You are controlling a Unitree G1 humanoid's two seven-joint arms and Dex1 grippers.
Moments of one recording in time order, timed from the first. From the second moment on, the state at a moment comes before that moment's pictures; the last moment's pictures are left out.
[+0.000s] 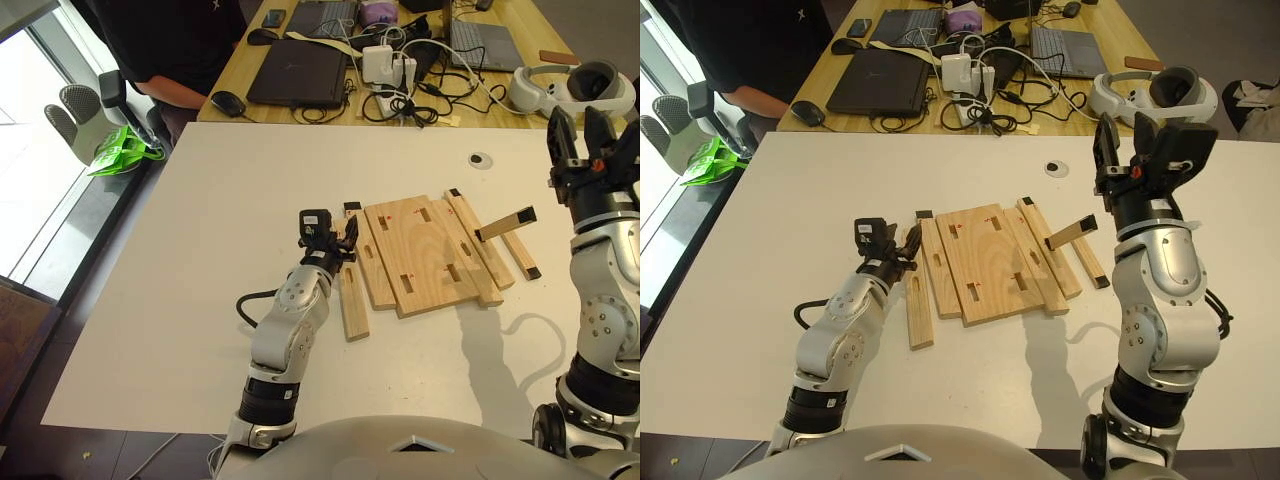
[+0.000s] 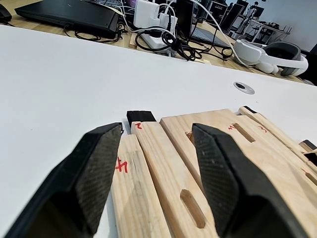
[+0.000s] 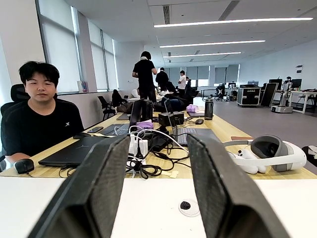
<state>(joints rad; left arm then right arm) -0.03 -0.05 -0.19 -0.28 -0.24 0.53 0.07 -0.20 -0.26 -0.28 -0.60 0.39 0.60 0.01</state>
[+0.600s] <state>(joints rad) -0.03 -0.05 -0.18 -0.29 -0.23 0.58 0.03 -0.24 -0.09 -0.36 -0.29 0.38 0.66 -0.16</state>
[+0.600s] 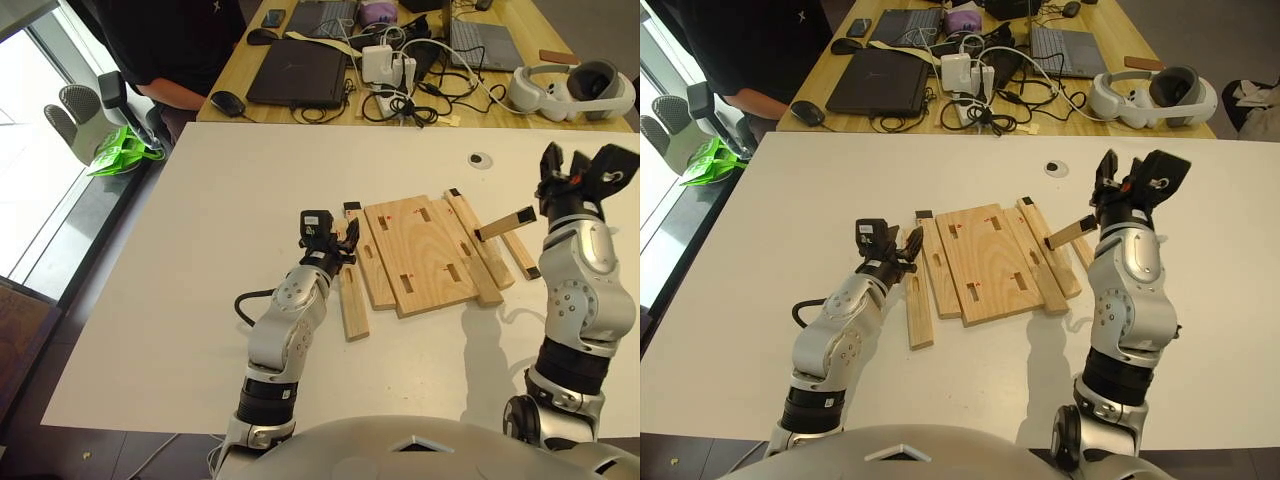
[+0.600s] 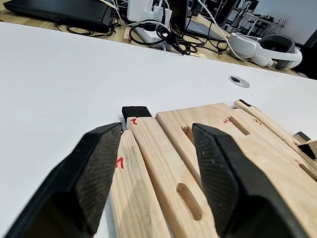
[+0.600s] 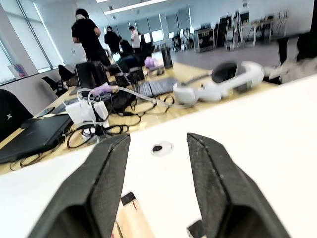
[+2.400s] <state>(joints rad) 0.02 -0.05 -0.16 -0.32 -0.23 0.56 0.07 0.32 -0.53 -0.51 -0.57 0.56 0.80 0.44</state>
